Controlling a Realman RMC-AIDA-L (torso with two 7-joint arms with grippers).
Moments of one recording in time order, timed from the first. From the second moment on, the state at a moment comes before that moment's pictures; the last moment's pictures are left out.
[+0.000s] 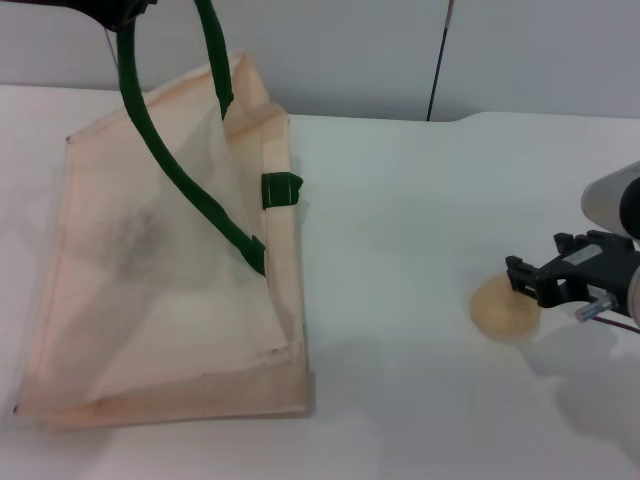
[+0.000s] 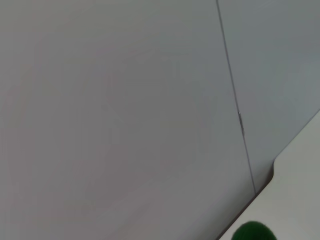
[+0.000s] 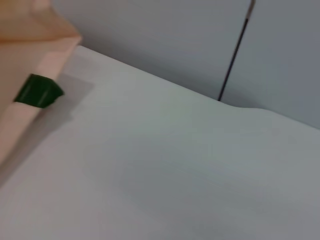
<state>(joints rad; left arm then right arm) -0.53 -2.03 0.97 1.77 -0.73 -1.43 0.89 0.13 1.89 1.07 1.77 0.19 -0.82 -2.98</state>
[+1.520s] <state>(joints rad) -0.52 -2.04 0.97 1.88 -0.76 -1.51 0.87 0.31 1.91 1.06 1.54 0.36 -0.89 -2.99</state>
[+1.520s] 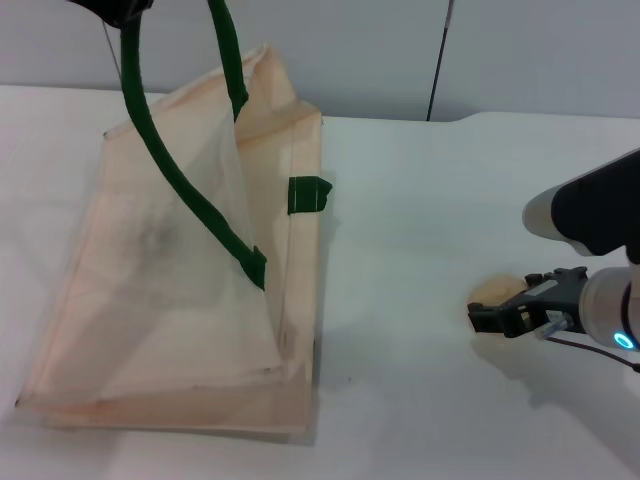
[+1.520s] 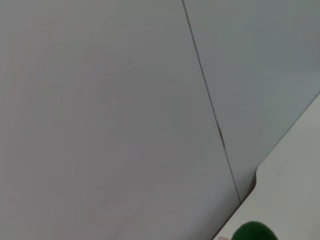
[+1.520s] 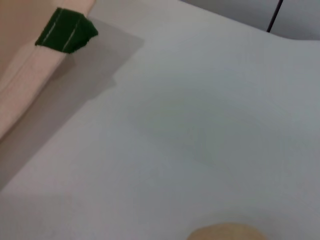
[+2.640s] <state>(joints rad) -0.52 -2.03 0.95 1.92 -0.75 -1.53 0.86 0.33 1.92 1.06 1.49 0.35 -0.88 -3.00</state>
